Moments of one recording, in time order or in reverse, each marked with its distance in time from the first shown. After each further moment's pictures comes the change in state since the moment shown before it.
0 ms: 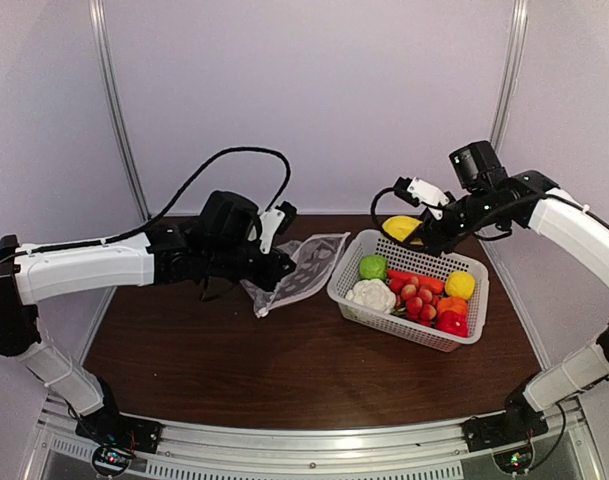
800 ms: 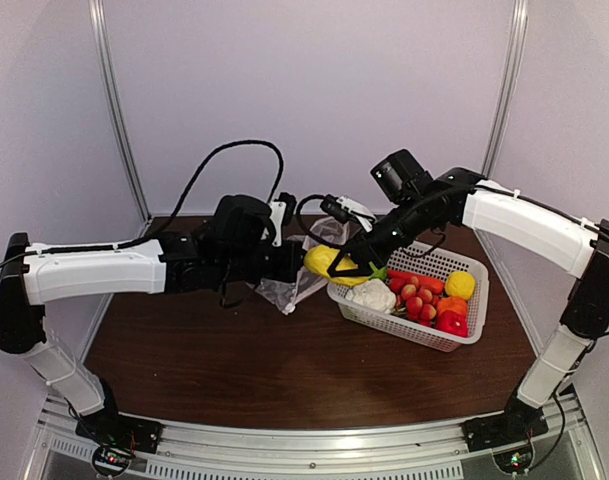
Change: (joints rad) left arm -0.076 0.049 0.021 0.153 -0.143 -0.280; right arm 0.280 0.295 0.196 -0.019 -0.327 0.375
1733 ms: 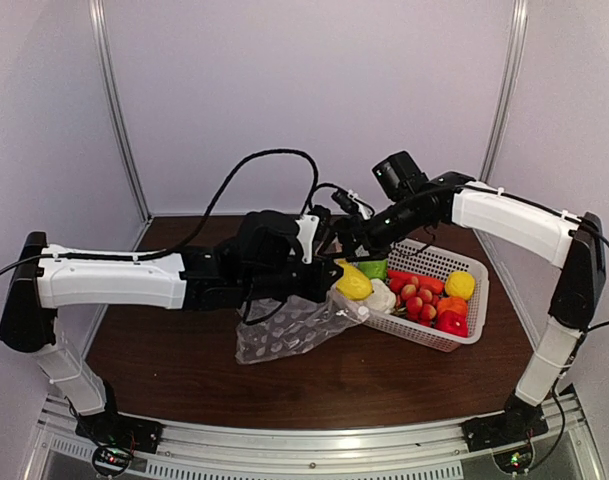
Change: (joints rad) left arm -0.119 0.073 0.037 0.108 0.011 0.015; right arm -0.076 0.078 0.007 0.121 -0.099 0.422
